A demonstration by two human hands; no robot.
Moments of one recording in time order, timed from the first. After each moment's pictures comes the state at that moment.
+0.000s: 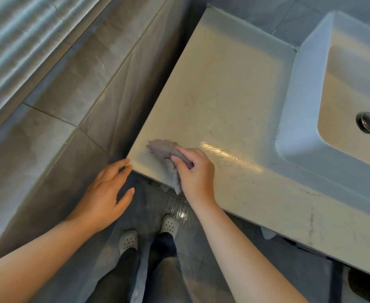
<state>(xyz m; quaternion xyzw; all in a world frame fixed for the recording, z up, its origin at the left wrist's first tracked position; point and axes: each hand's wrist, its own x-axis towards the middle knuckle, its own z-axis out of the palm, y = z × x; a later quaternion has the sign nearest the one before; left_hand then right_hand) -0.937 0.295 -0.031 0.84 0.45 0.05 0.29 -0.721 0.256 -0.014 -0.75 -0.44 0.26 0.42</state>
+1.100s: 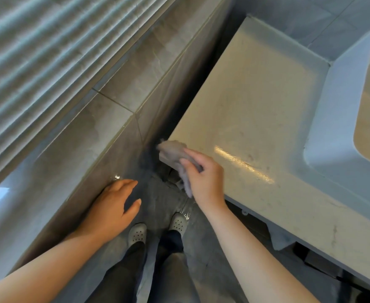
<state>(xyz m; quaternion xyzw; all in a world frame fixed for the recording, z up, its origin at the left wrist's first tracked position) -0.997 0.254 -0.028 0.76 0.55 0.02 0.35 -0.776 0.250 -0.001 -0.71 -0.47 0.34 0.41</state>
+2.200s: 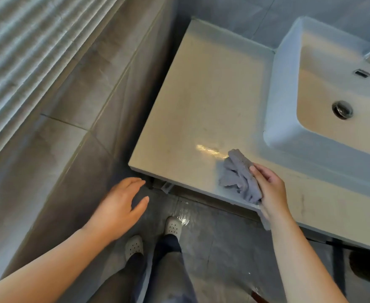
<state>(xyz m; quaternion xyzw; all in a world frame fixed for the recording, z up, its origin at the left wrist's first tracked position) -0.932 0.267 -0.004 0.81 0.45 0.03 0.36 -0.618 0.153 0.026 -0.79 -0.15 0.32 0.50</state>
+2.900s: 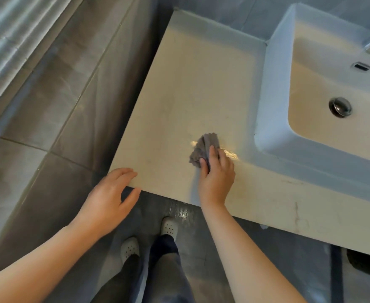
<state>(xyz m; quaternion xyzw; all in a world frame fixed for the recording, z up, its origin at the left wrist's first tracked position) -0.887 0.304 0.003 0.82 0.45 0.07 0.34 -0.651 0.232 -0.052 -0.89 -0.38 0.02 0.24</state>
